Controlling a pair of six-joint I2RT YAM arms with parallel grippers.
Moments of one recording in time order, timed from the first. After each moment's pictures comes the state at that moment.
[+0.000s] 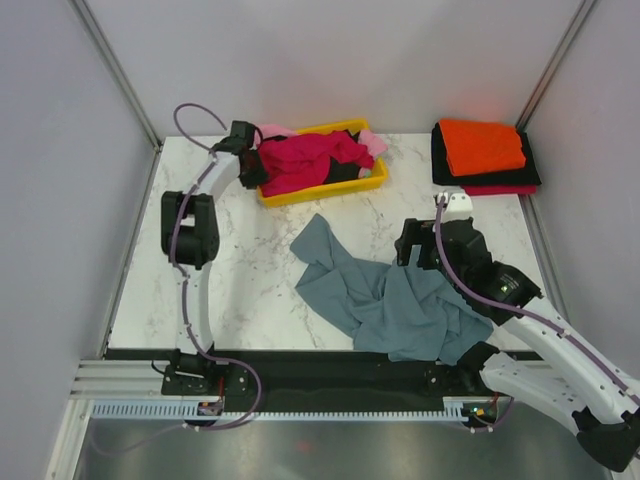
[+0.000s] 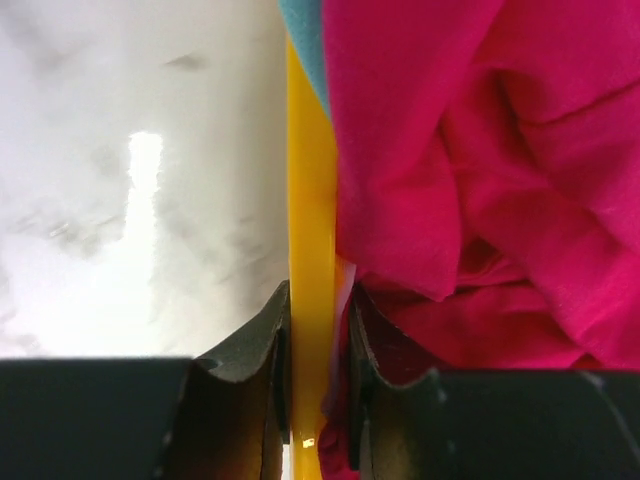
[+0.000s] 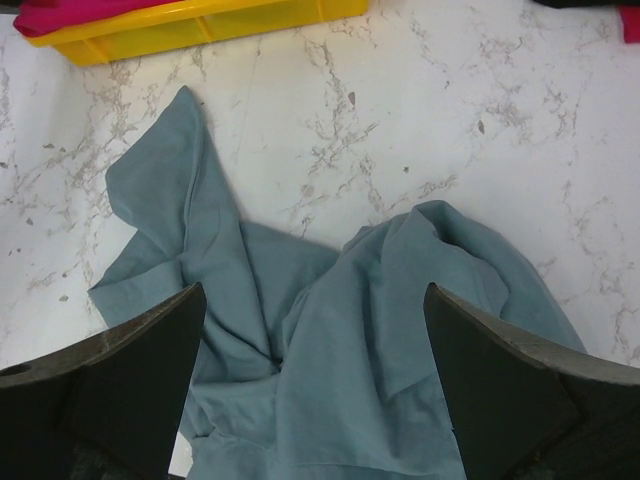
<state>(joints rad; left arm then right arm) -0.16 2.34 2.01 -0.63 -0.02 -0.46 0.66 0.83 0.88 -0.57 0.37 0.43</state>
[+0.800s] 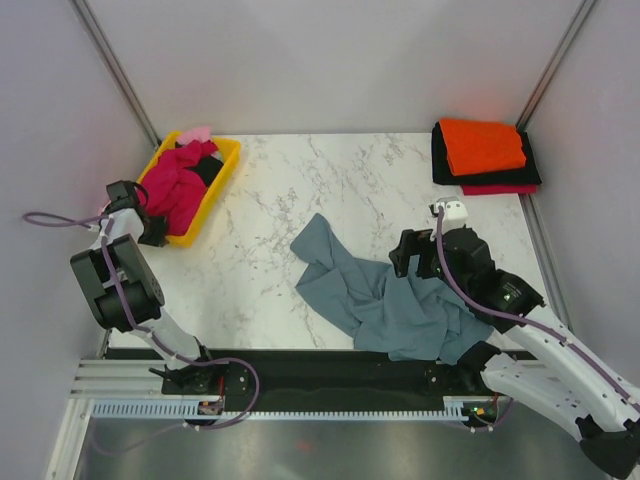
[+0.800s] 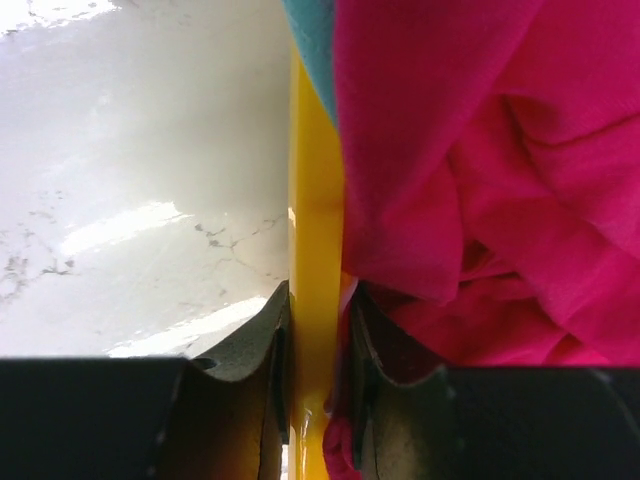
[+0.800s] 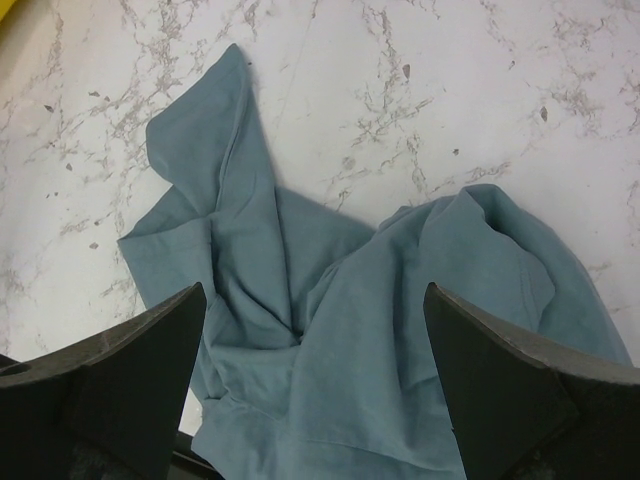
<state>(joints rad) 0.46 1.71 1.14 -0.51 -0.07 -0.96 0.66 0.77 0.81 -0.53 0.23 0.40</state>
